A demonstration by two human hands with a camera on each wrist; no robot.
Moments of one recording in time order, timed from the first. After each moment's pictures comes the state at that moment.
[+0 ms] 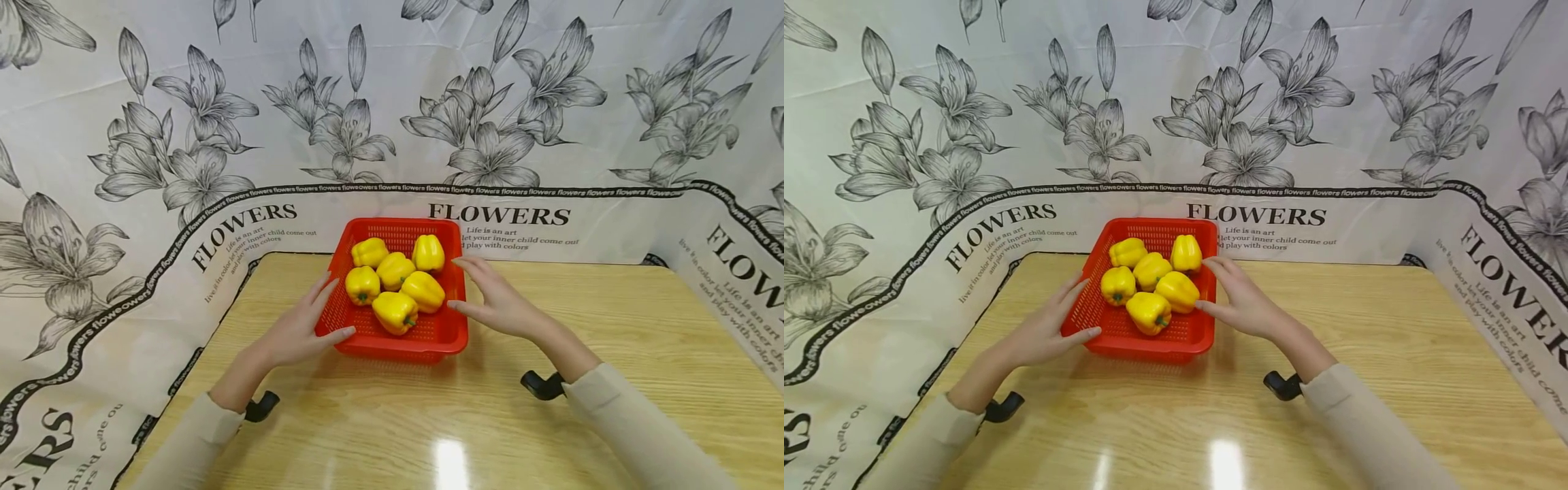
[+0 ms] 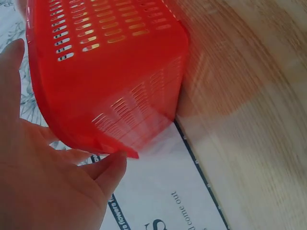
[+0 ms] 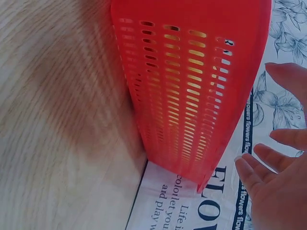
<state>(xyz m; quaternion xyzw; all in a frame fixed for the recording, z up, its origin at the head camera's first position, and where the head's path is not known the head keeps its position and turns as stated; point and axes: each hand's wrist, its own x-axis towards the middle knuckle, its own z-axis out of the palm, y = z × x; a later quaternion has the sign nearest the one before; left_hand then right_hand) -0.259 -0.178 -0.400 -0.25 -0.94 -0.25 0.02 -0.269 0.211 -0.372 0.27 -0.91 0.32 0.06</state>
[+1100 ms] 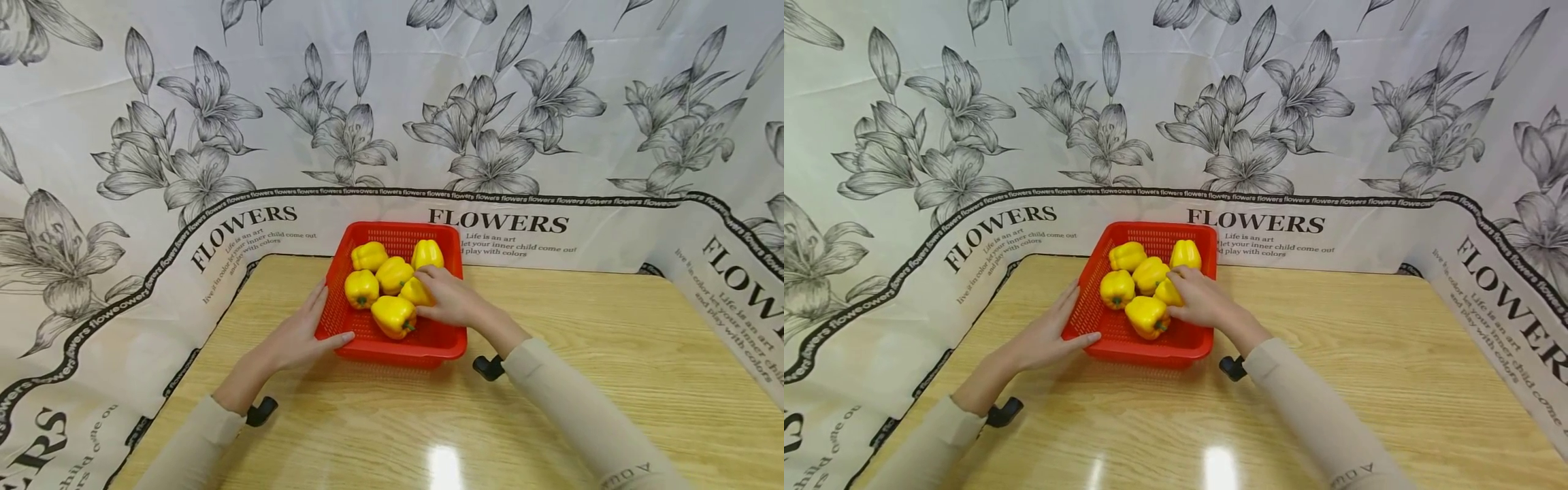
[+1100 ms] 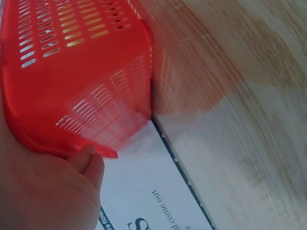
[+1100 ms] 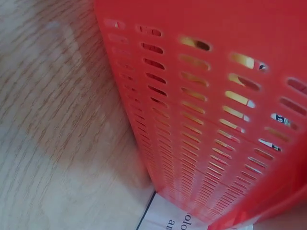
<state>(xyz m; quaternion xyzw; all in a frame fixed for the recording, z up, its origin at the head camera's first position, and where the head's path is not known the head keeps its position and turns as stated) -0.262 -0.177 -0.415 -0.20 -0.95 -0.26 -0.01 -0.310 0.153 -0.381 0.30 -0.94 0.15 0.04</state>
